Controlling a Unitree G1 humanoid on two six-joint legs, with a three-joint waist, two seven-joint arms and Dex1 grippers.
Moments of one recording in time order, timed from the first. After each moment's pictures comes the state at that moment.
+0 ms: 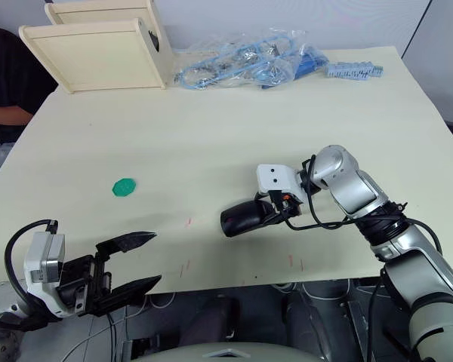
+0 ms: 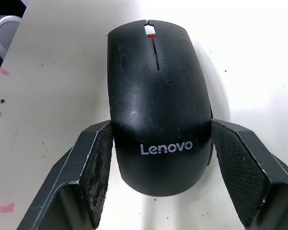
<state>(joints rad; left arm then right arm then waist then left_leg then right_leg) 0.51 0.69 0.47 -0.53 -0.83 0.29 -1.24 -0.79 -0.55 0.49 0.08 0.03 0.39 1.41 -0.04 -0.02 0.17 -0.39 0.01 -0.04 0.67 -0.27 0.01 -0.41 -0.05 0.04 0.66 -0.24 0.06</state>
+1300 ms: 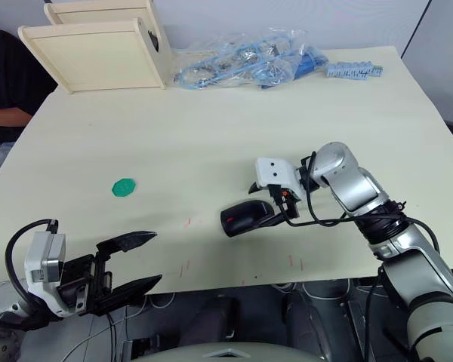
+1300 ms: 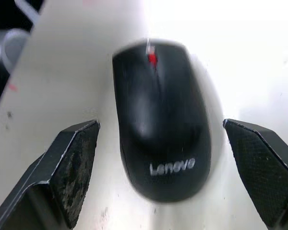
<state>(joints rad) 0.51 0.69 0.46 -0.53 -0.82 0.29 -1.23 -0.79 -0.52 0.42 0.04 0.14 0.44 1.41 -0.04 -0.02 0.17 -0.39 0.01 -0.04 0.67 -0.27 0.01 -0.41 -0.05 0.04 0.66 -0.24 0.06</state>
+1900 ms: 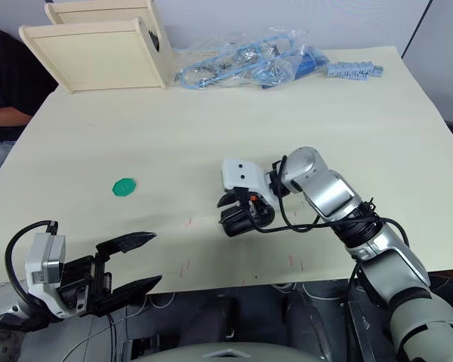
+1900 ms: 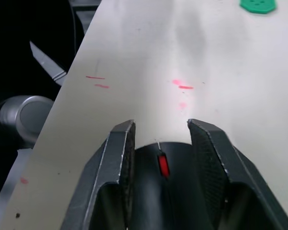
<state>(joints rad) 0.51 0.69 0.47 -0.53 -0.81 0.28 -1.23 -0.83 -0.38 0.53 -0.02 0.14 0.56 1.28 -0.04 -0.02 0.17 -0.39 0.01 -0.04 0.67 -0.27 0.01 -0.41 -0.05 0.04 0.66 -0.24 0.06</state>
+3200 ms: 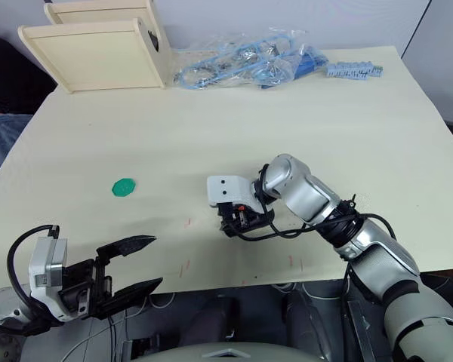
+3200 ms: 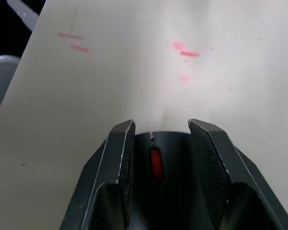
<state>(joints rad) 0.53 0.66 0.46 -0.53 -0.79 0.28 -1.23 -0.88 -0.34 0.67 0.03 -0.01 0.61 1.25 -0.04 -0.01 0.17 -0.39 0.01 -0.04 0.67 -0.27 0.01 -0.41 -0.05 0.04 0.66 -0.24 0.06</state>
